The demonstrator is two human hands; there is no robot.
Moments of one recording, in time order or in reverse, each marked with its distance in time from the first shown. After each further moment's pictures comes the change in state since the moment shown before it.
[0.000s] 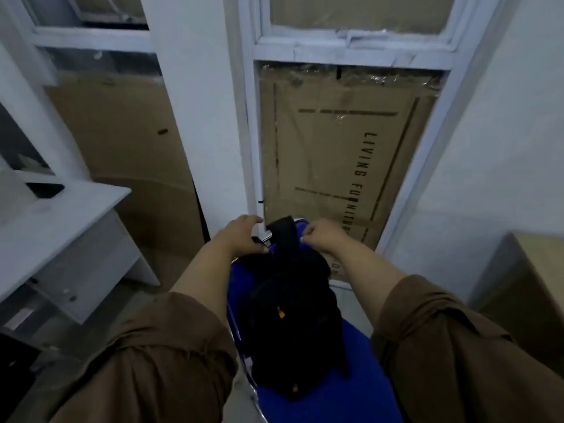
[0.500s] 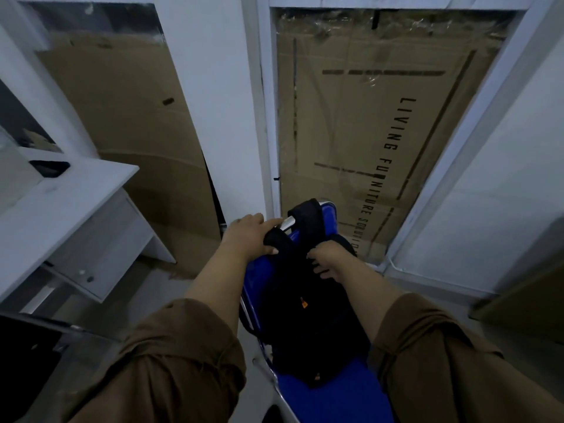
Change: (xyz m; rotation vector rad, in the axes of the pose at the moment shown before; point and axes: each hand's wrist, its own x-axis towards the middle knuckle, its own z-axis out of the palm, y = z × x) left_hand 0.024 -0.045 0.023 0.482 -0.041 0.077; right_hand 0.045 0.008 0.085 0.679 -0.271 0.492
